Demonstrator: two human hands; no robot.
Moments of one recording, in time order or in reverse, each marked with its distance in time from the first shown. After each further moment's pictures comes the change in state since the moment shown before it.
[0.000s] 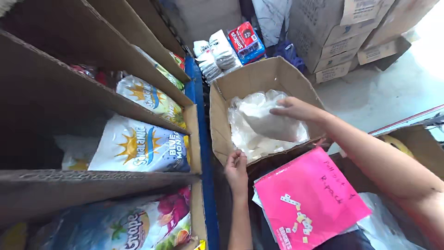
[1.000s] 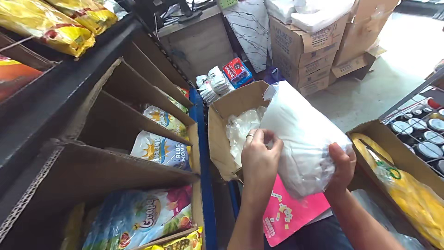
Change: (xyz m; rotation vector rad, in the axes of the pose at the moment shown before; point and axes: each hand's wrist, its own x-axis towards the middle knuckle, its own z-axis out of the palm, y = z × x) left_hand -0.085 0.195 0.066 0.541 -0.294 0.428; right_hand -0.206 -0.063 0.076 0.806 1.165 -0.658
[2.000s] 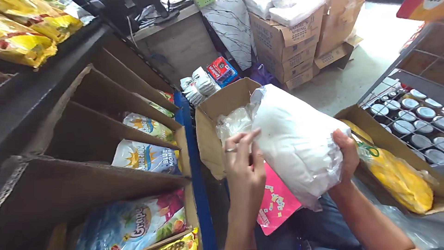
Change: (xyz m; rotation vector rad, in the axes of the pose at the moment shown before) left_hand -0.039 -0.009 -0.008 -0.018 0.134 0.335; right_hand -0.004 -0.032 -0.025 0.153 0.113 0.175
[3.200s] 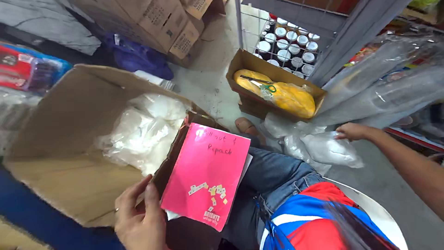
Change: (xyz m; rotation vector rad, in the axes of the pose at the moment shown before) left_hand -0.060 -0.104 0.018 -0.135 -0.469 -0.180; right_hand -0.152 -0.185 -0.376 -1.670 -0.245 1.630
